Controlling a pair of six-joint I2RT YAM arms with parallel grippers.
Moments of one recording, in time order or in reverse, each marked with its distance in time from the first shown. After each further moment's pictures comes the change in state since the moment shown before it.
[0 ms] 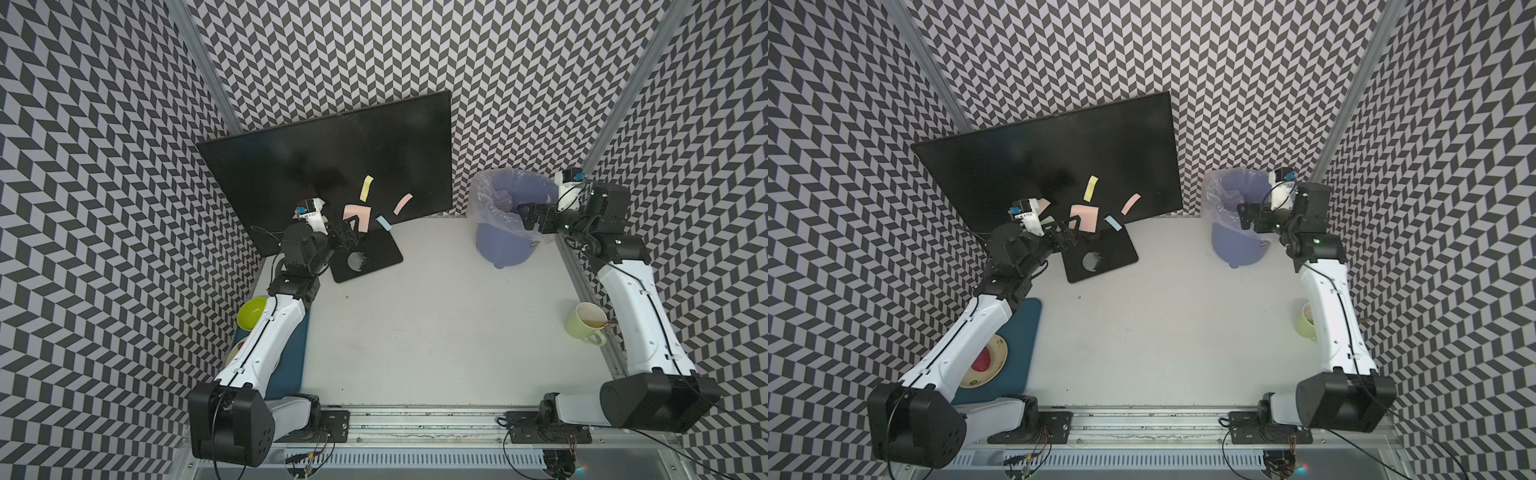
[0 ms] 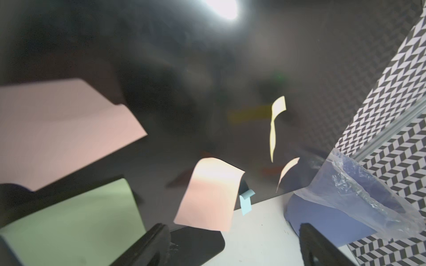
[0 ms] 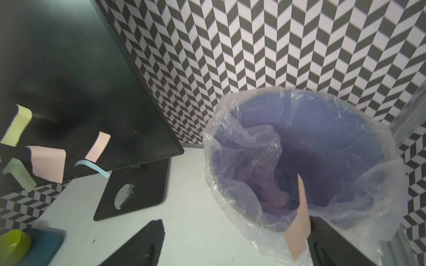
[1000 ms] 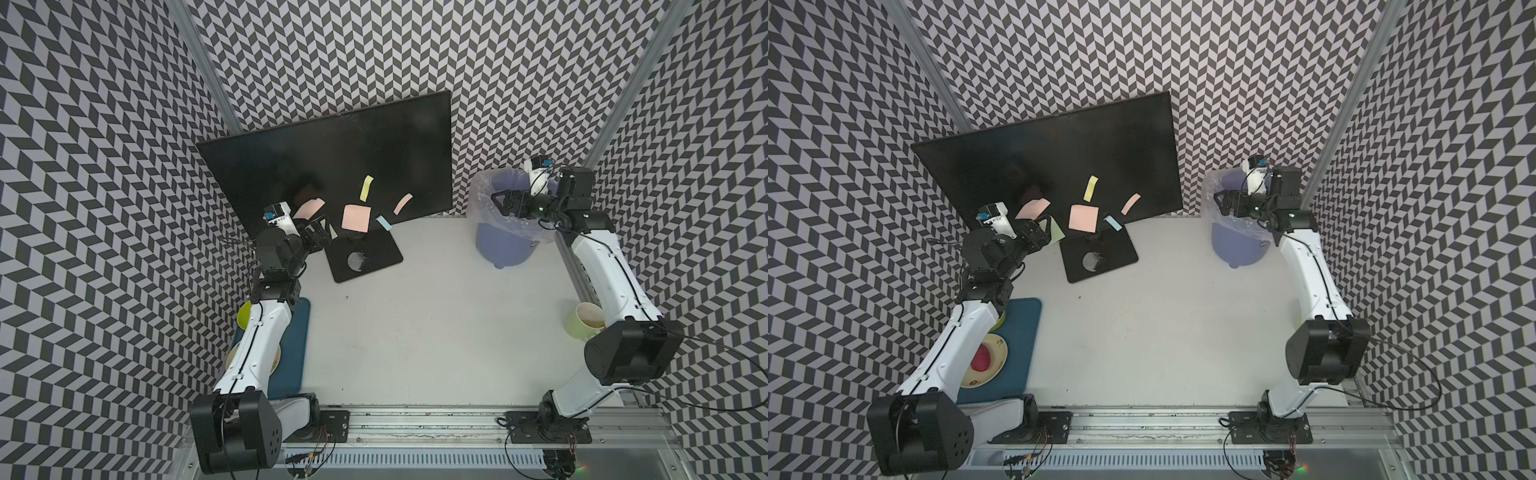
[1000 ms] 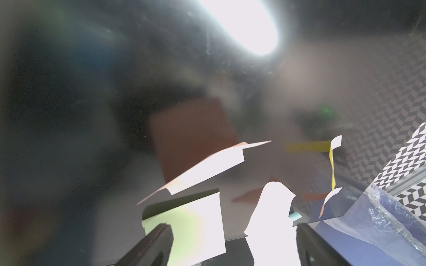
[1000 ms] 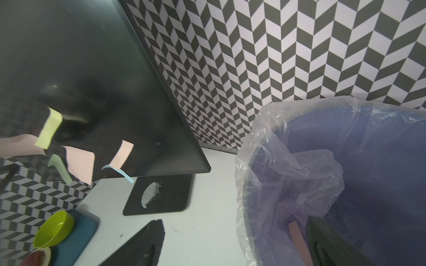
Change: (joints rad) left arm 0.190 -0.023 -0.048 0.040 0.047 -0.030; right arm 0.081 0.251 0.180 0.052 -0.134 0.031
